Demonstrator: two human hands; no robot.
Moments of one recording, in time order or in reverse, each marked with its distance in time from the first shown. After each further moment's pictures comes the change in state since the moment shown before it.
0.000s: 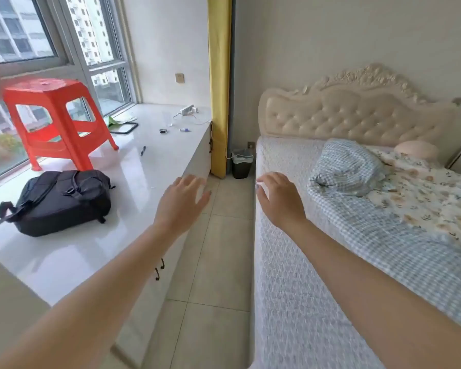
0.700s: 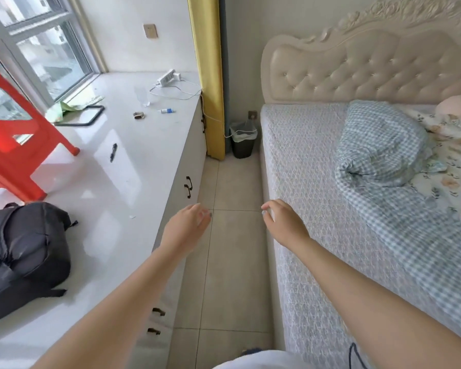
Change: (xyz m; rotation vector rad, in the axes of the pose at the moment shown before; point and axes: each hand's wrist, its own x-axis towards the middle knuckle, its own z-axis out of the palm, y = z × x) left_hand 0.265 -0.182 0.220 -0.108 -0.387 -0.244; right_hand 0.228 0.142 0.251 0.182 -0.384 0.387
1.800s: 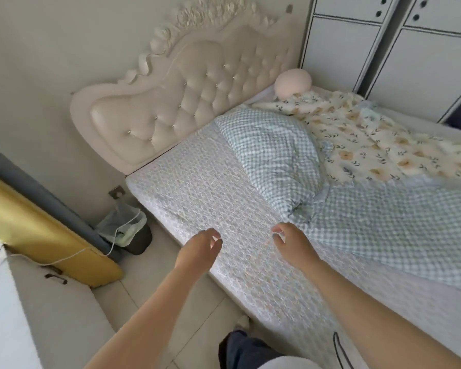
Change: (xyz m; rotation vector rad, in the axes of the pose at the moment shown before) left_hand 0.678 0.182 0.147 0.028 -0.630 0.688; right_hand 0.450 0.214 -0.080 0.211 0.400 0.803
